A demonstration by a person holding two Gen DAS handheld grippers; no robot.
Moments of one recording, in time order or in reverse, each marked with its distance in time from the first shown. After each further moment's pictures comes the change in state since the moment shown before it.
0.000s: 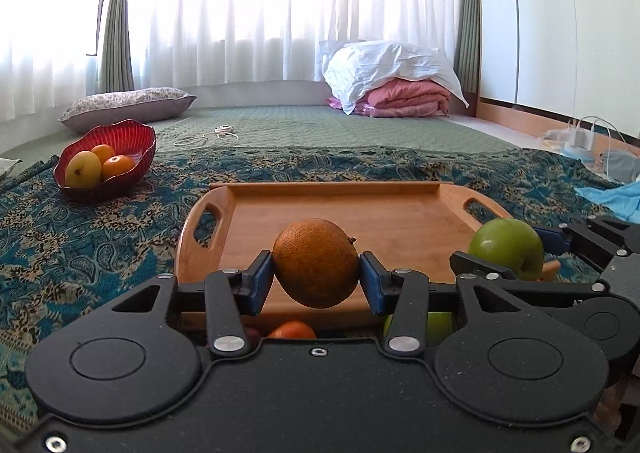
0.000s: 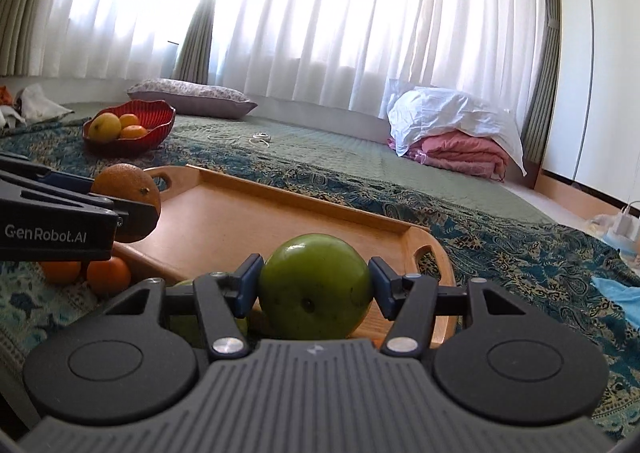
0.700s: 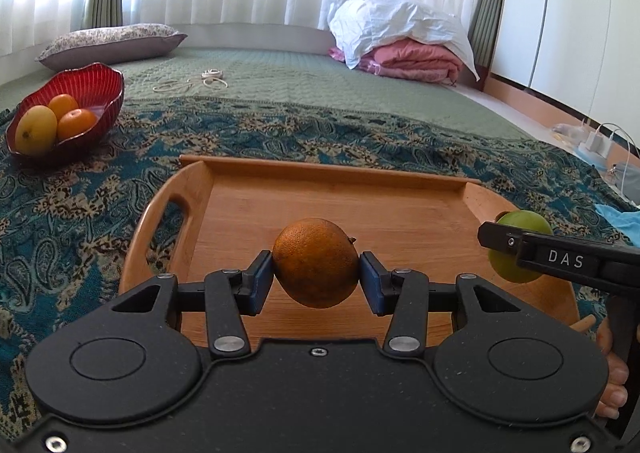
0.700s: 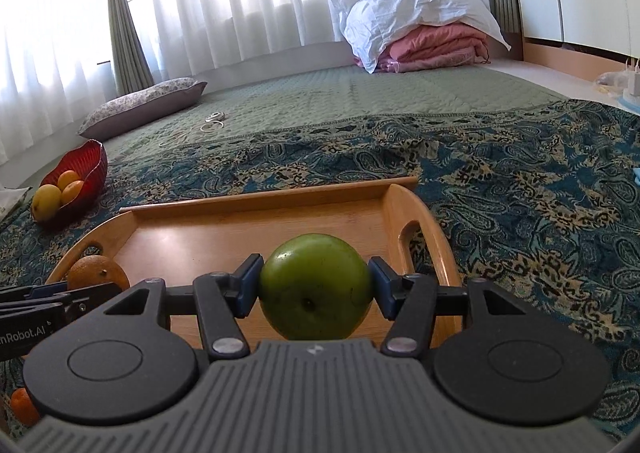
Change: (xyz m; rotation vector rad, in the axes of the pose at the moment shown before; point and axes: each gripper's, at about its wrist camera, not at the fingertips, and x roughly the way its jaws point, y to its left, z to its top) left arm 0.112 0.024 0.032 -0.102 0.186 -0.051; right arm 0.105 -0.075 0.020 0.363 0.219 0.028
